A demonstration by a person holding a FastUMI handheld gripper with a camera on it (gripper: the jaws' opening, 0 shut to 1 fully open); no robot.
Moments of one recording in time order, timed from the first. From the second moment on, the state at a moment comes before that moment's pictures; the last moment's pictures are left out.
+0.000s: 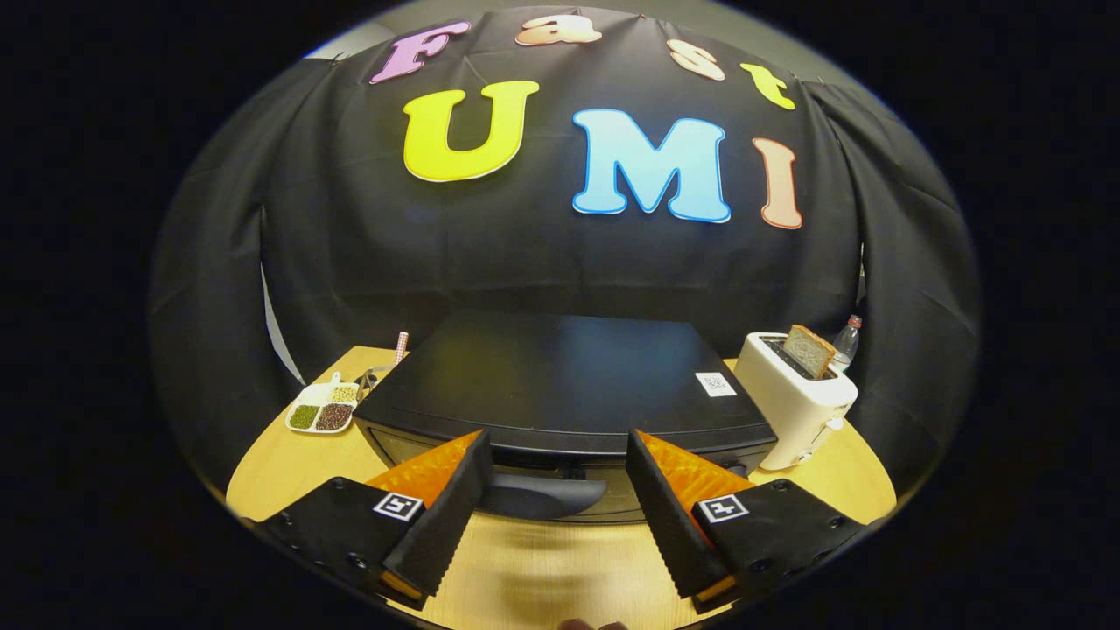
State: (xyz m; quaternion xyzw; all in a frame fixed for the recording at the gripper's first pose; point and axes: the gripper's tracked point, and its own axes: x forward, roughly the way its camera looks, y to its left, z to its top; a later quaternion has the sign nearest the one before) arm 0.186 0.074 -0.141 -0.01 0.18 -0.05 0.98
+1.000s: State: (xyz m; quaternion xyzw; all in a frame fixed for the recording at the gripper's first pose) arm 0.149 0.085 -0.177 0.02 0.25 -0.04 0.97
